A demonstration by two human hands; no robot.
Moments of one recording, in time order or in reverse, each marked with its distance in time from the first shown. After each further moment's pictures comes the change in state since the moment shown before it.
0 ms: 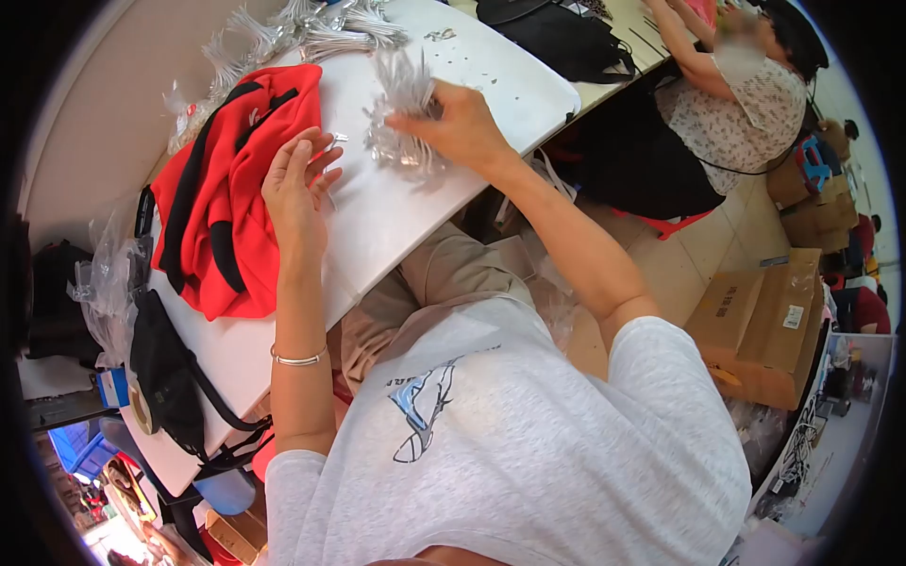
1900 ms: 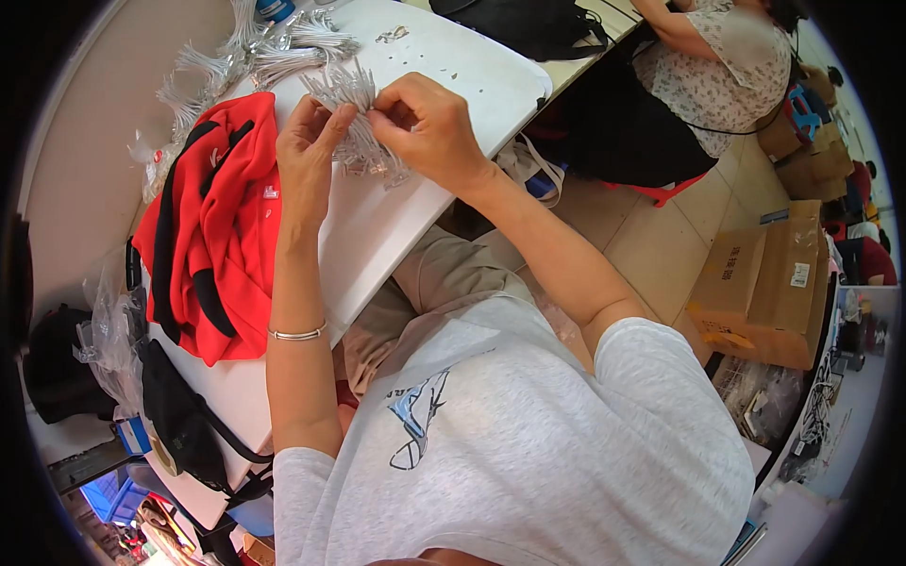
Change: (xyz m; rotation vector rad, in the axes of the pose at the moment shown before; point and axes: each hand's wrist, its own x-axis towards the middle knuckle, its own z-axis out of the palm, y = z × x) left_hand 0.047 -0.020 0.063 0.152 -0.456 0.156; right_hand -0.006 0.009 0.001 -0.075 0.296 -0.420
